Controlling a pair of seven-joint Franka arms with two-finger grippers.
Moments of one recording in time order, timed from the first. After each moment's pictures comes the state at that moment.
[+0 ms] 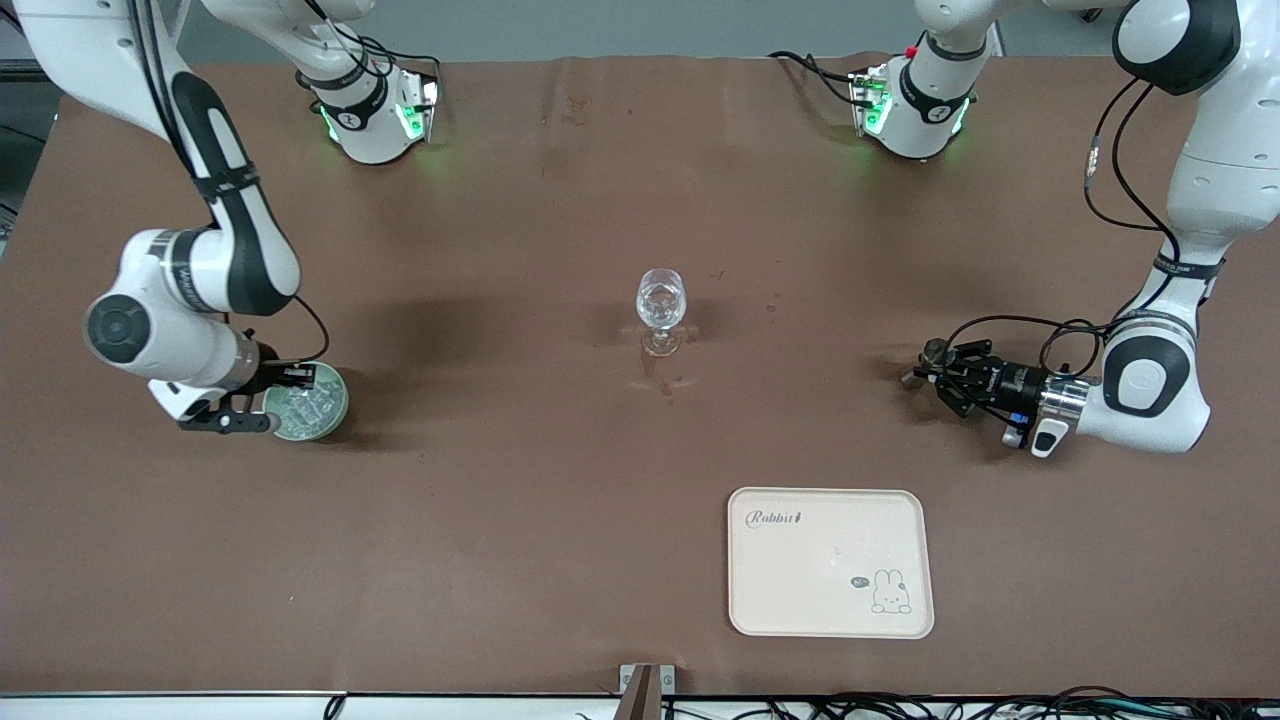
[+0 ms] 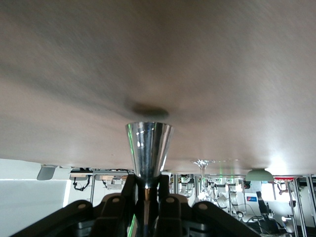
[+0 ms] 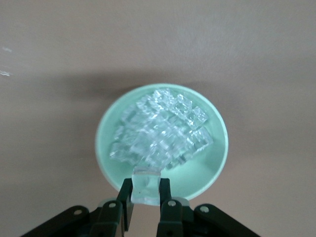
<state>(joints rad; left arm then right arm) 0.49 0.84 -0.34 -1.65 -0.56 1.64 -0.63 0.05 0.31 -0.08 -1.97 0.04 2.12 0.00</state>
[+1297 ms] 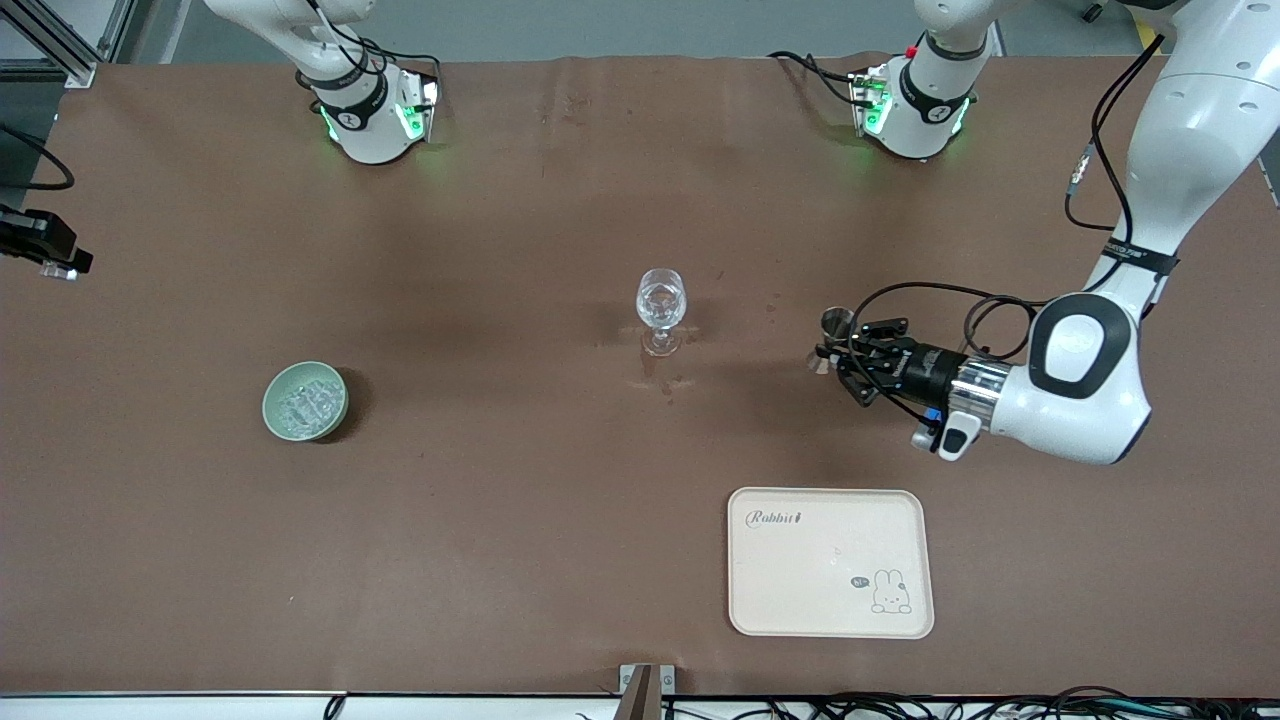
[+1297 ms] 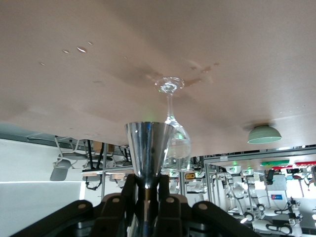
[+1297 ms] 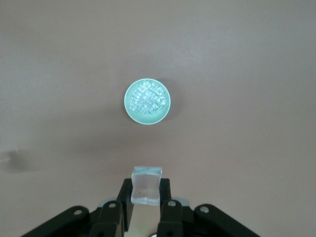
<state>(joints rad) 0.45 0.71 -0.75 -1.63 -0.56 1.75 -1.00 -0.03 0.07 -0.09 -1.42 0.02 1.40 0.01</state>
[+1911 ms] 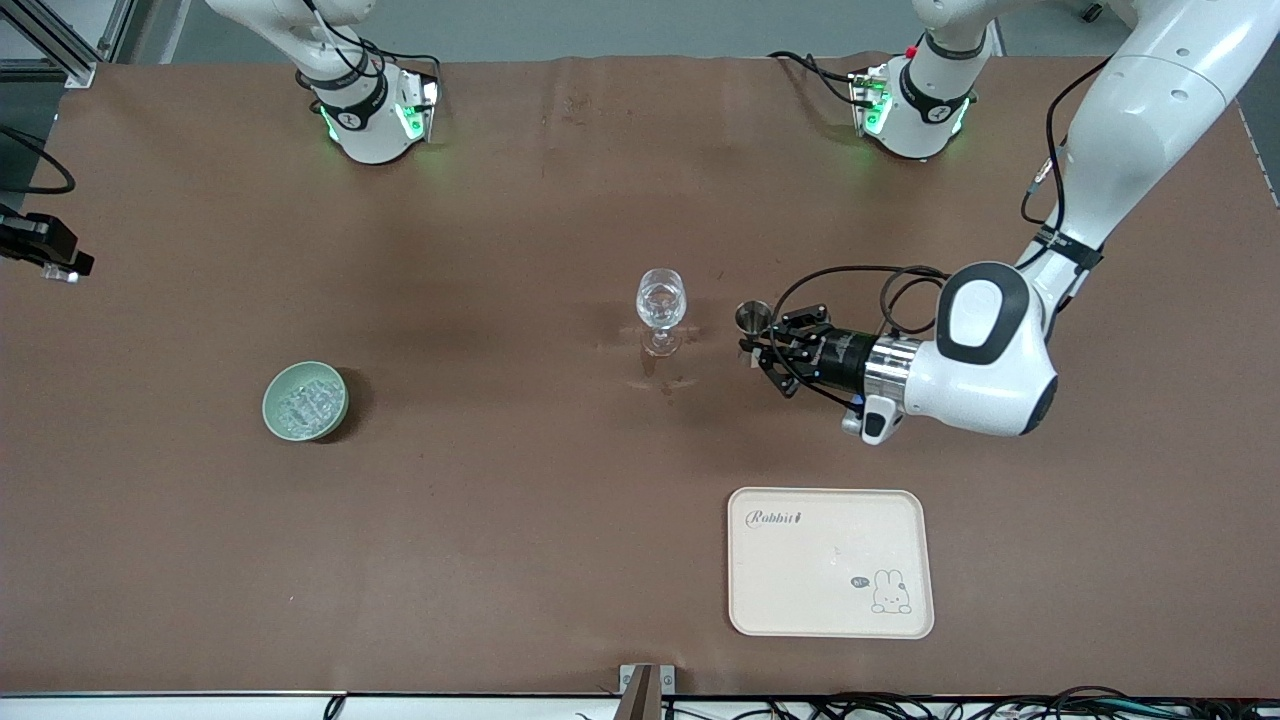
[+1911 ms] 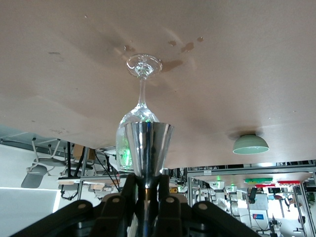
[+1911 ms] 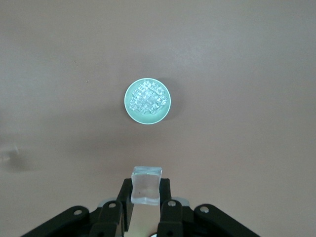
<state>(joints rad) 0.38 0.69 -0.87 -1.71 -0.56 1.99 -1.17 -0.07 0.07 -0.05 -1.42 0.02 1.40 0.01</state>
